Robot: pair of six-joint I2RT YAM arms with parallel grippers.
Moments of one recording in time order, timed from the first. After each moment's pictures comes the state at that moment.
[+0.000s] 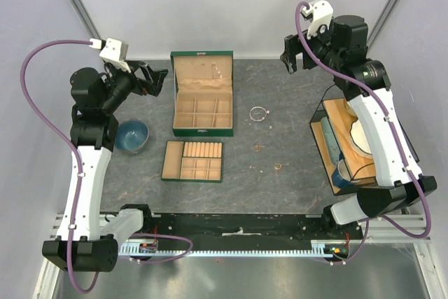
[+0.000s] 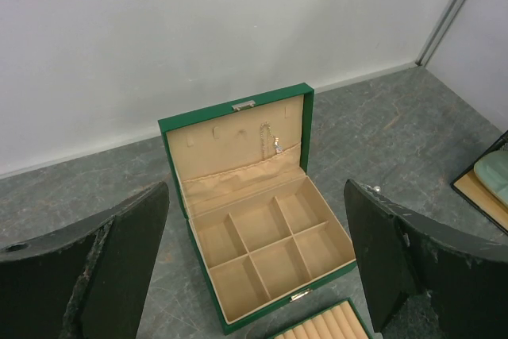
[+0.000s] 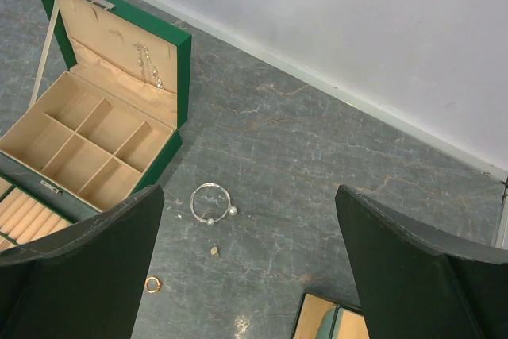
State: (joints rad) left arm 0.00 1.03 1.24 -0.20 0.45 -0.07; right arm 0.26 1.47 1.85 -0.69 -0.18 -0.15
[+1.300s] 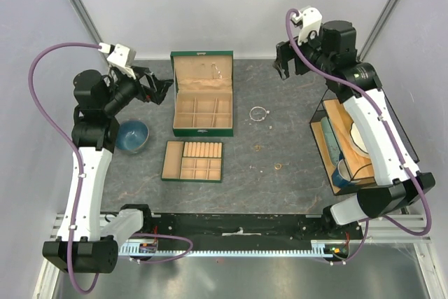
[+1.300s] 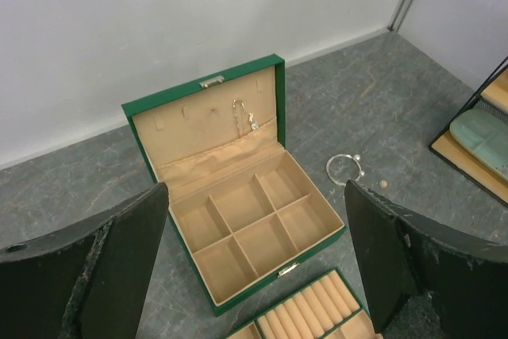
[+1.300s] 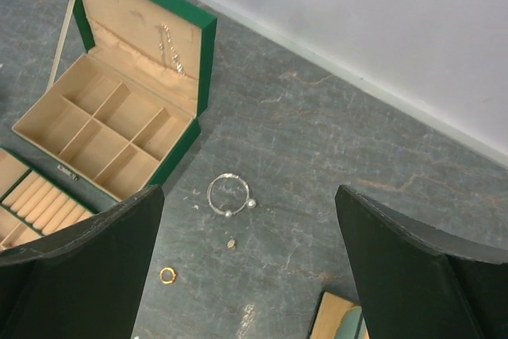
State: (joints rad) left arm 0.00 1.02 1.21 -0.24 0.55 -0.03; right arm 0.30 1.47 1.80 -0.68 -0.19 -0.13
